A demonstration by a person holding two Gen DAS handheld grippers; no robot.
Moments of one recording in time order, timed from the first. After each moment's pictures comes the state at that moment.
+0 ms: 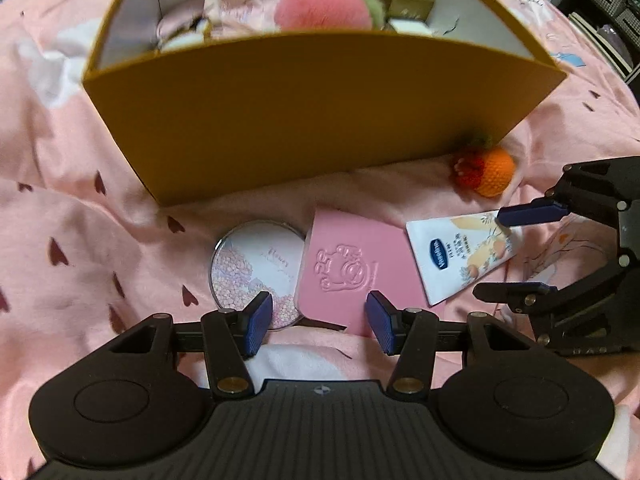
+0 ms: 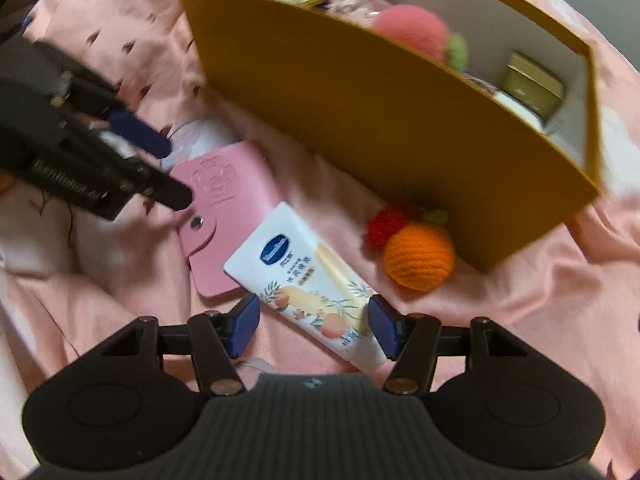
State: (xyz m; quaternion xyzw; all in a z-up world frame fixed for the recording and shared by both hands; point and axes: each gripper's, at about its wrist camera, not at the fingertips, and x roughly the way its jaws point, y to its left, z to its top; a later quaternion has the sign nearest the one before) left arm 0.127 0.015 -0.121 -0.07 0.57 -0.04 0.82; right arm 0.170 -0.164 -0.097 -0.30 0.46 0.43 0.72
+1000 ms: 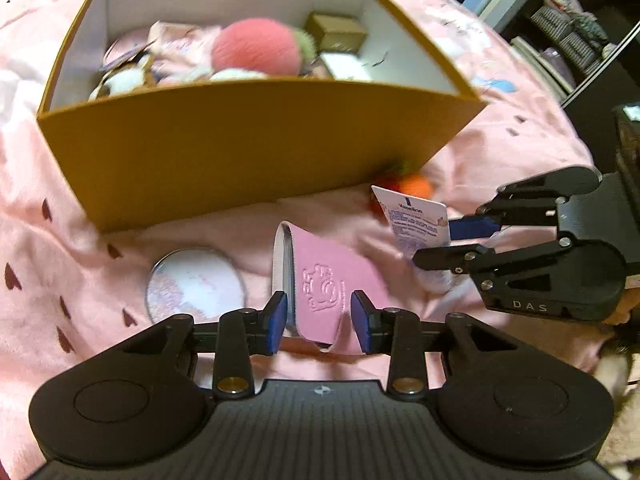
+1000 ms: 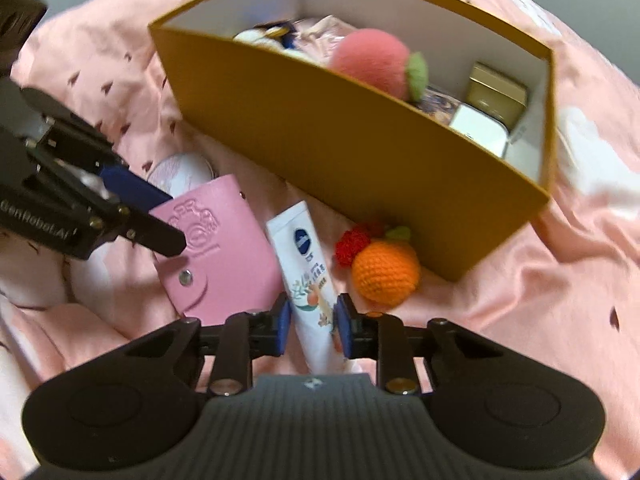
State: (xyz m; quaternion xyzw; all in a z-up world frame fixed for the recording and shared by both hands) left arm 0.116 0.011 -0.090 -0.13 0.52 -0.13 0.83; right arm 0.184 -0.182 -0.074 -0.25 0.45 0.41 0.75
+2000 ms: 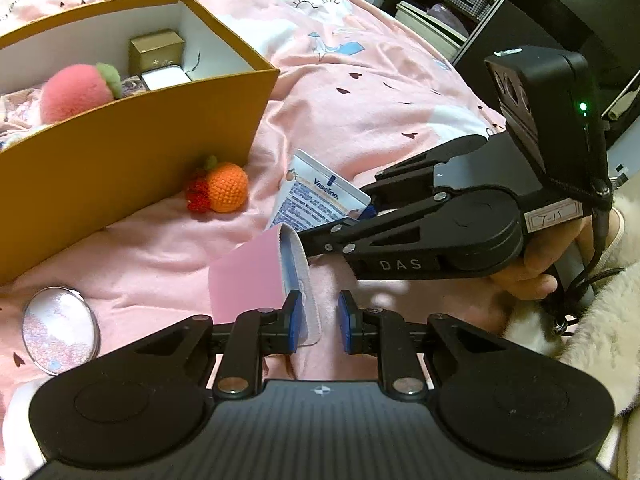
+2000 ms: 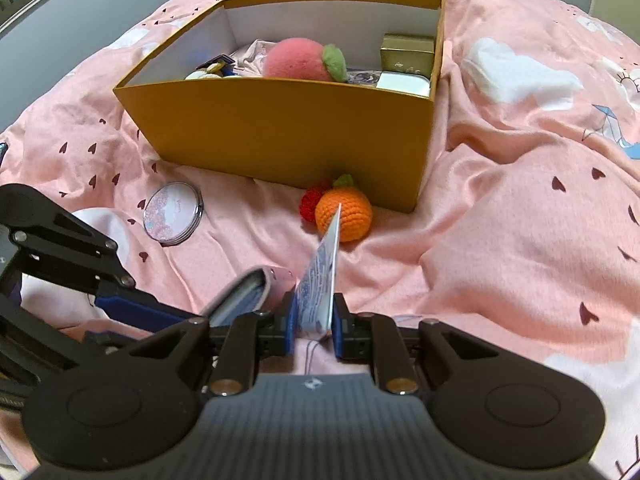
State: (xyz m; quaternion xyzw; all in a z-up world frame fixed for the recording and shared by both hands) left arm 0.095 -0.084 -0.065 -0.06 0.49 -0.28 0.82; right arm 0.169 -0.232 -0.067 -0.13 0.48 0.35 0.79
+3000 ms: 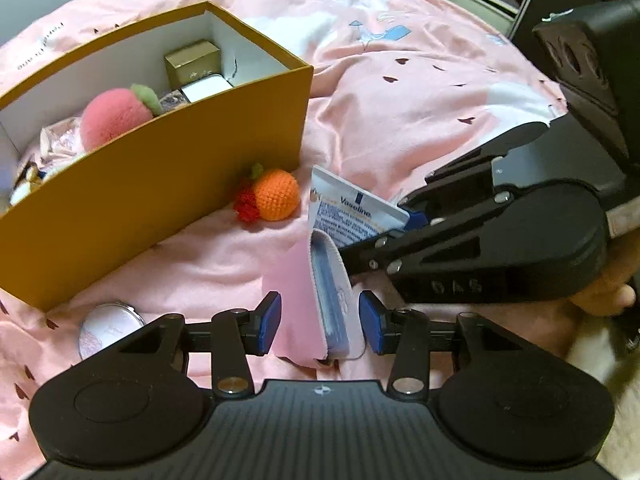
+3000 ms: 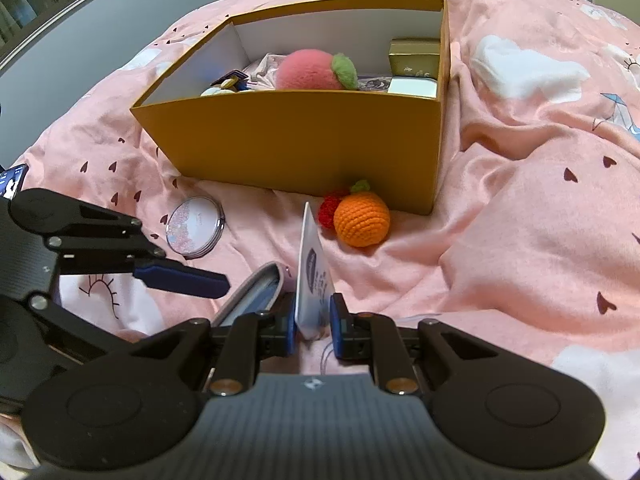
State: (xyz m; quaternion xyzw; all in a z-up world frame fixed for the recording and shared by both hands) left arm 0.103 -0.111 -0.067 0.04 0.50 -0.17 0.85; right arm 0.170 -0.237 -0.066 -0.09 0.48 0.38 0.79
